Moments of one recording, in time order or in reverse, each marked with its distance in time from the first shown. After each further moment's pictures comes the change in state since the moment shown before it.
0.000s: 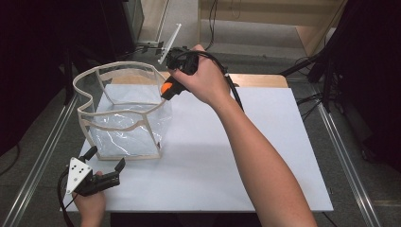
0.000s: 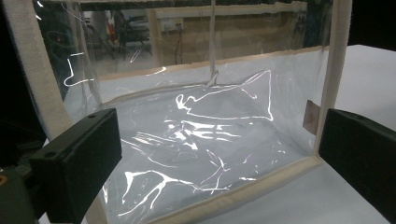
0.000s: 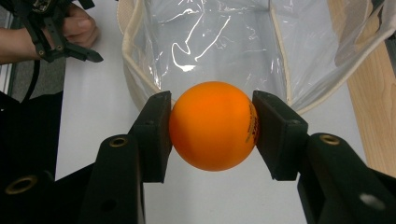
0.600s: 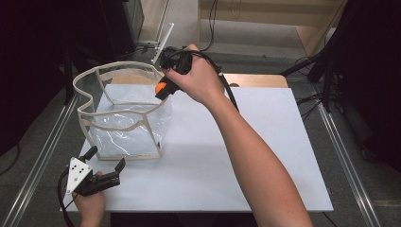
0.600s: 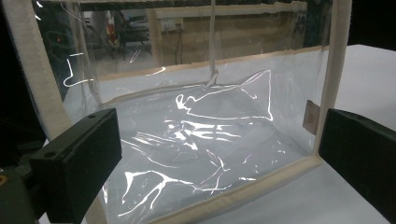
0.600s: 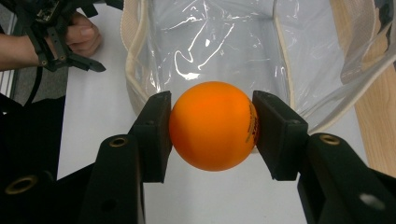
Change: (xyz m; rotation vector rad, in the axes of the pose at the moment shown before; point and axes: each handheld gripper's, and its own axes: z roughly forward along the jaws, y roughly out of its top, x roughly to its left) left arm 0.000 0.000 0.000 0.001 0.000 0.002; right arm 0.001 0.013 0.006 -0.003 0.010 -0.012
